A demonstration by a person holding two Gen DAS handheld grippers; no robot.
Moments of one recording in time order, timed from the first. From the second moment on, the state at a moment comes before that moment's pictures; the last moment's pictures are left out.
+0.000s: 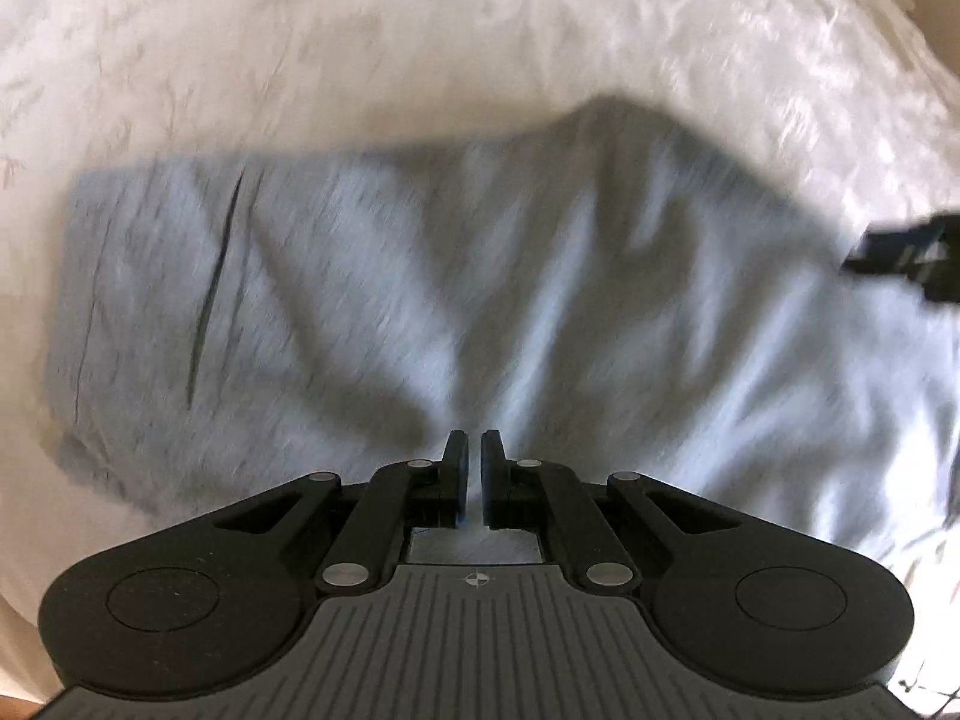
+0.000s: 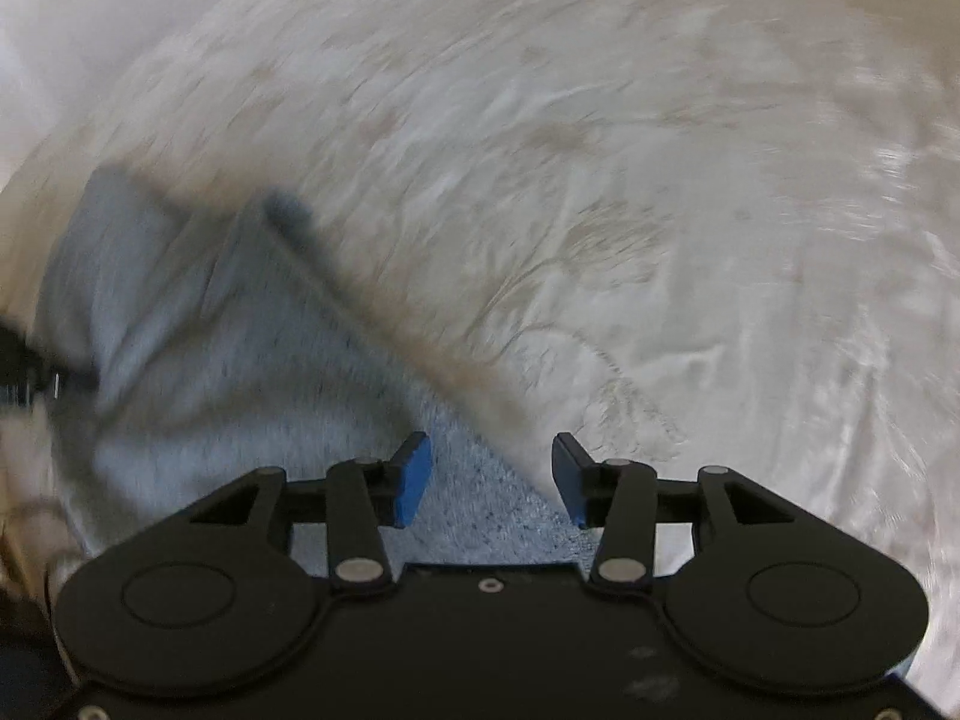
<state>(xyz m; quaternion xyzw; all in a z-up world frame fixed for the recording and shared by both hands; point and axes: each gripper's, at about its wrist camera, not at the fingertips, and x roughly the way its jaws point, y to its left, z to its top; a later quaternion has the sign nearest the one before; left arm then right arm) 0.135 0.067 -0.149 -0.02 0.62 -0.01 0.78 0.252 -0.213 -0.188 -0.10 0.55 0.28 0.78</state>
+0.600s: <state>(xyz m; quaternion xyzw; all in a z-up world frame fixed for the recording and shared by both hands) 0.241 -0.068 -0.168 0.01 0.61 -0.09 0.79 0.189 -0.209 -0.180 -0.11 0.54 0.36 0.76</state>
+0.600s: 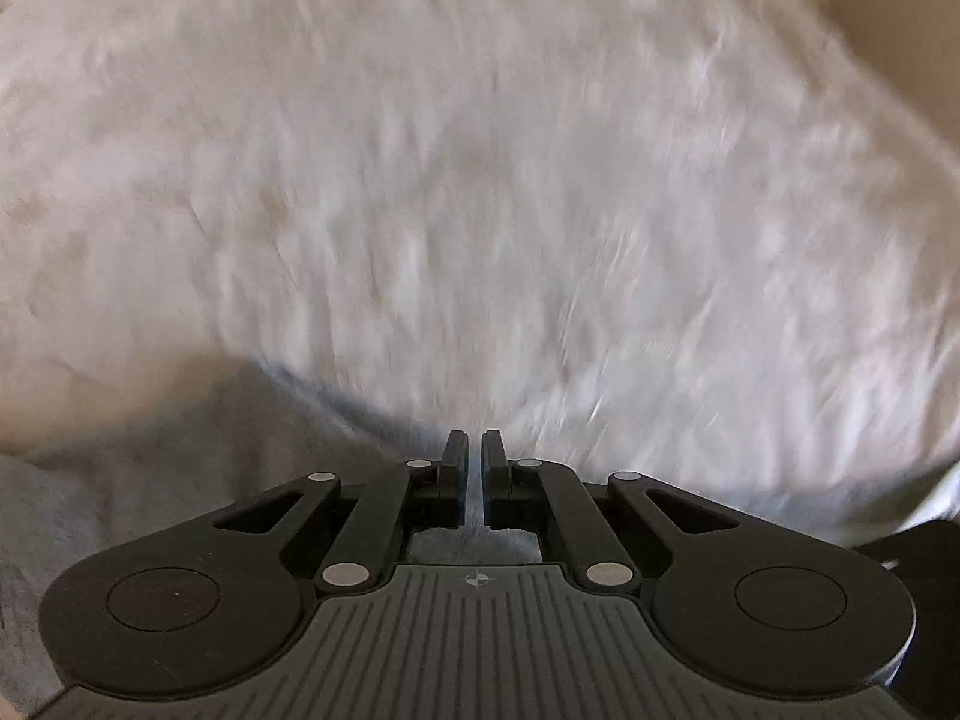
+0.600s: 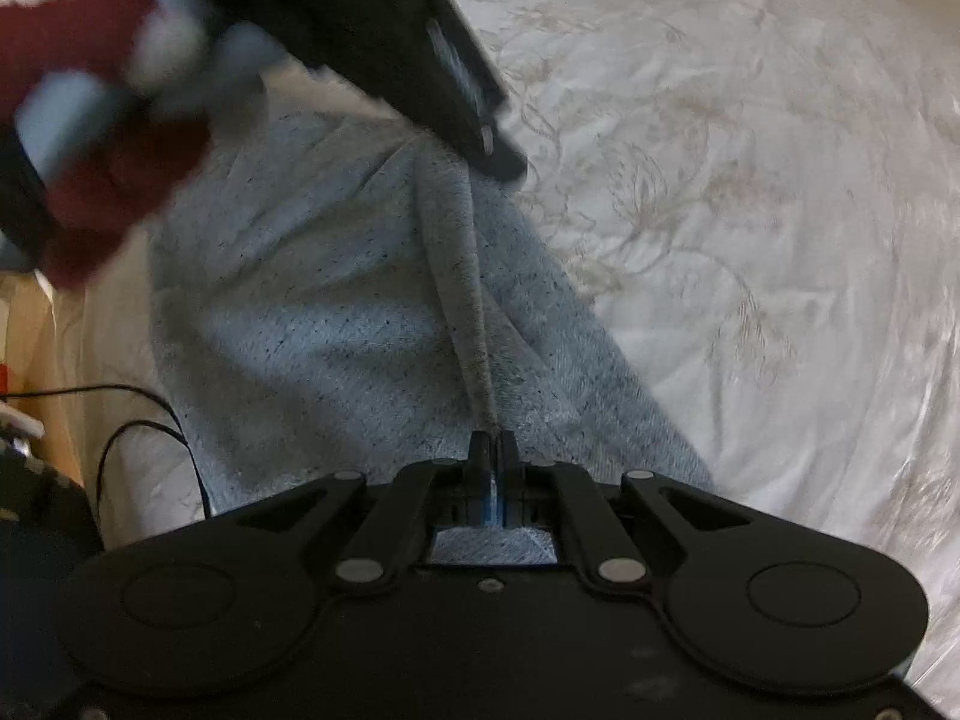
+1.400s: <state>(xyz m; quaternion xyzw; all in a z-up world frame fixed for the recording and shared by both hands) 0.230 -0.035 -0.182 -0.02 0.64 -0.07 0.77 0.245 -0.225 -0.204 -0.11 0.57 0.35 0.73</state>
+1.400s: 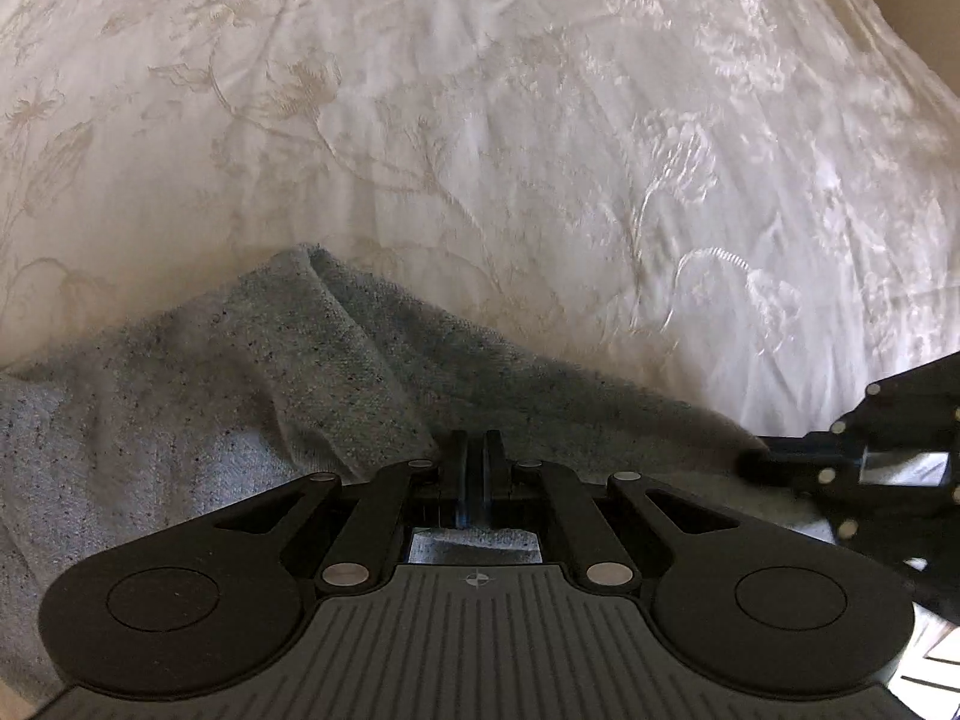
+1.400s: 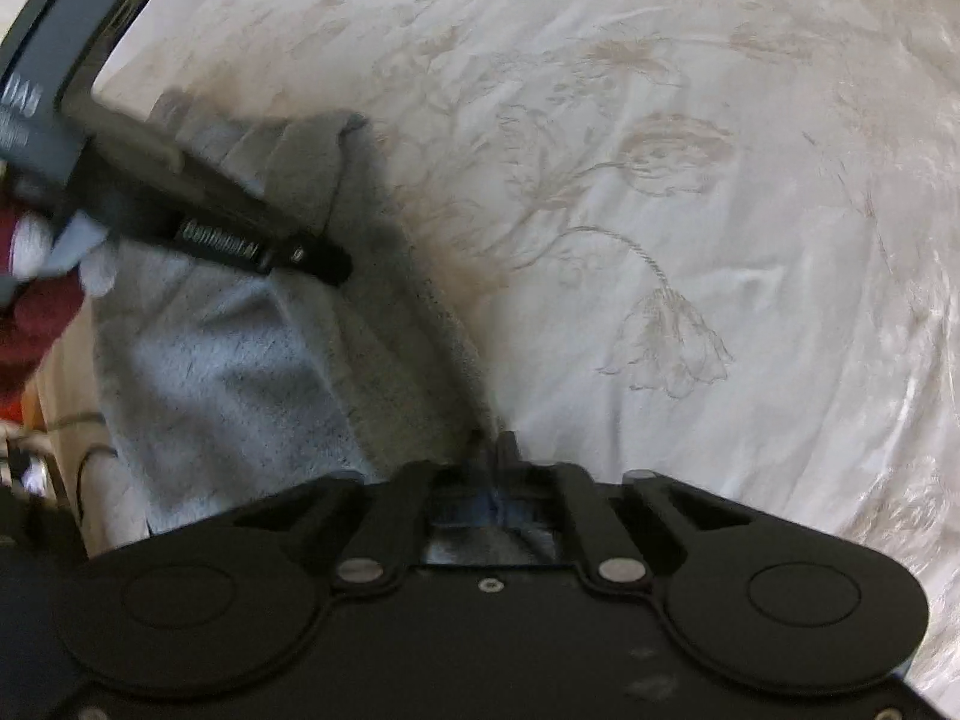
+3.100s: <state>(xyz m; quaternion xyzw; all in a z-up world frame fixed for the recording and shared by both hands) 0.091 -0.060 -0.191 0.11 0.63 -0.20 0.74 -0.004 -0.328 -0.195 0.30 0.53 -0.11 0.78</state>
